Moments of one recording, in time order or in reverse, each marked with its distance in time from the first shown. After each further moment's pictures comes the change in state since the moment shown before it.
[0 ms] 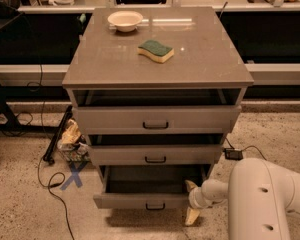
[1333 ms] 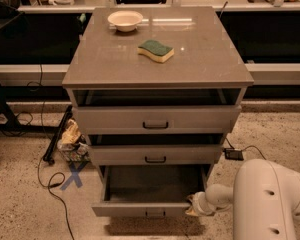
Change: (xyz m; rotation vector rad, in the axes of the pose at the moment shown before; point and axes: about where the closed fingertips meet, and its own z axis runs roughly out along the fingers) arm 0.012 0.022 -0.010 -0.014 0.009 0.084
